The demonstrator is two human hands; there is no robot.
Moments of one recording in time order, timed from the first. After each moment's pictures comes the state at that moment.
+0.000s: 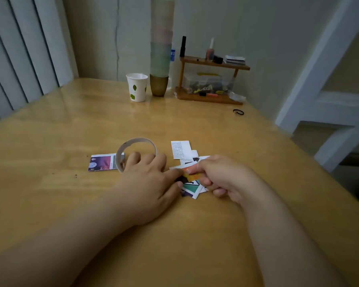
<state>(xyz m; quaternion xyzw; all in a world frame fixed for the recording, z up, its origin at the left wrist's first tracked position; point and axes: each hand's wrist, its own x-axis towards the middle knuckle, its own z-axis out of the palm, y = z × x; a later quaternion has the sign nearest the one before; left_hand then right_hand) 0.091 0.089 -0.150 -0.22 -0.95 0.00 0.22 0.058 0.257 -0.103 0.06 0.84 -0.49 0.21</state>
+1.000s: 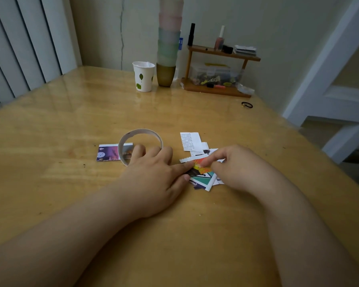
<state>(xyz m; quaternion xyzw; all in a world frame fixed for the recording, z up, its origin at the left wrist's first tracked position) 0.101 0.085 -0.135 -0.18 -0.98 0.01 0.11 0.075 0.258 -0.093 -0.04 0.97 -0.23 0.07</state>
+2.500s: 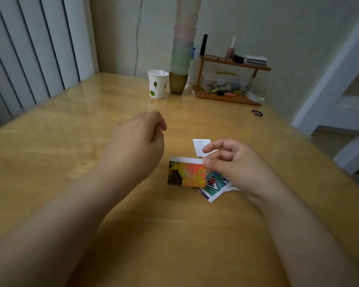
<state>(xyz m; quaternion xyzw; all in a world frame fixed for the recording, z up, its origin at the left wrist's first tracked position) 0.103 0.049 -0.089 -0.02 -0.92 -0.28 0.28 0.080 0.241 -0.098 -0.10 0.83 -0.55 0.06</state>
